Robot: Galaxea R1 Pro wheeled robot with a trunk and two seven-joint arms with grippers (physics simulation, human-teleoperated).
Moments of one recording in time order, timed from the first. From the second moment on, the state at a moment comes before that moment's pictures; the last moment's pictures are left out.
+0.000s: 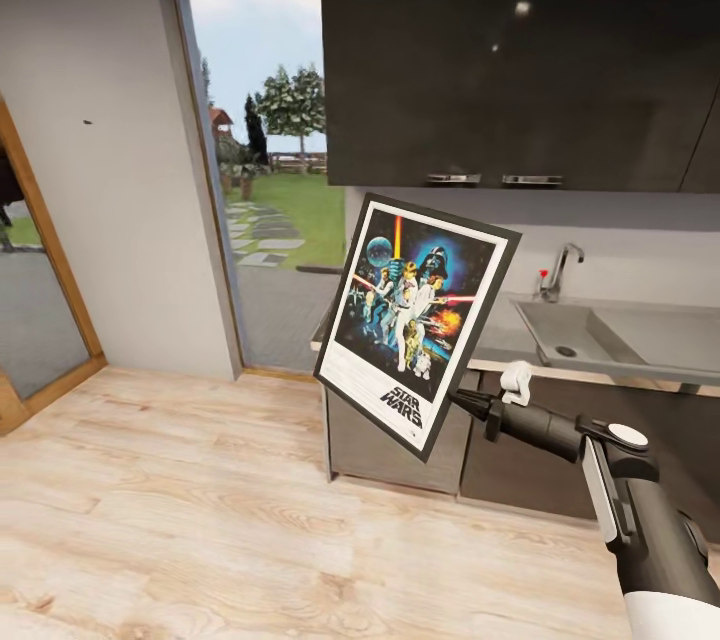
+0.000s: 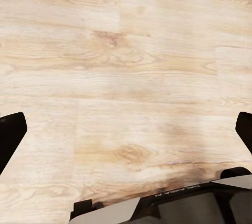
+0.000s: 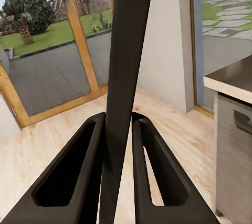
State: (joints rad) left arm 0.03 0.05 0.02 -0.66 0.00 -0.11 -0.29; right arm -0.48 -0.10 -0.26 -1.37 0.01 0.44 1.19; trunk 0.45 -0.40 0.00
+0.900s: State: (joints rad) left arm 0.03 0.05 0.02 -0.66 0.00 -0.11 -0.29; right arm -0.48 -0.10 -0.26 -1.37 0.01 0.44 1.19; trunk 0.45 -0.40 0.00
